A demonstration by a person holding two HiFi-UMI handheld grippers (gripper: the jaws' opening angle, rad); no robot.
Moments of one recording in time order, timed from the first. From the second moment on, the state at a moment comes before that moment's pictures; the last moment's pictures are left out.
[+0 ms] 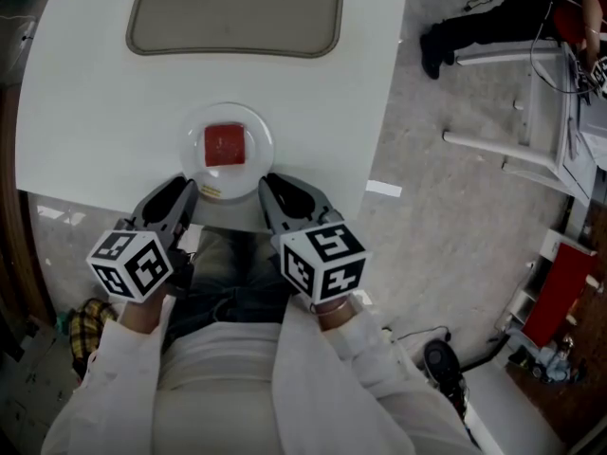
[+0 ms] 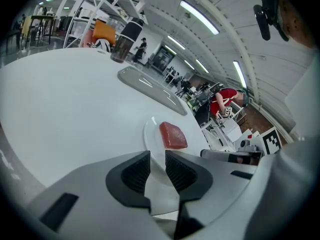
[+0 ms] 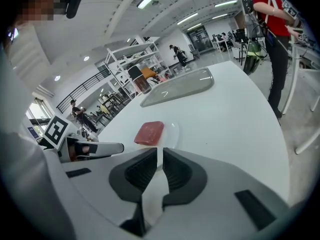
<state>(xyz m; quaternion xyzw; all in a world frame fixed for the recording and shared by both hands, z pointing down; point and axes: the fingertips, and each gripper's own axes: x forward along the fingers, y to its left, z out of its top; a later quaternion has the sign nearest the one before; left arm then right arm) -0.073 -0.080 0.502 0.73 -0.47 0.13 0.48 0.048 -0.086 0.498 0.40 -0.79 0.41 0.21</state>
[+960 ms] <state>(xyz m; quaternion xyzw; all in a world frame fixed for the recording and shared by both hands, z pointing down) -0.083 -0.072 0.504 0.71 -0.47 0.14 0.50 0.033 -0.084 0.508 0.40 -0.77 0.44 0.22</state>
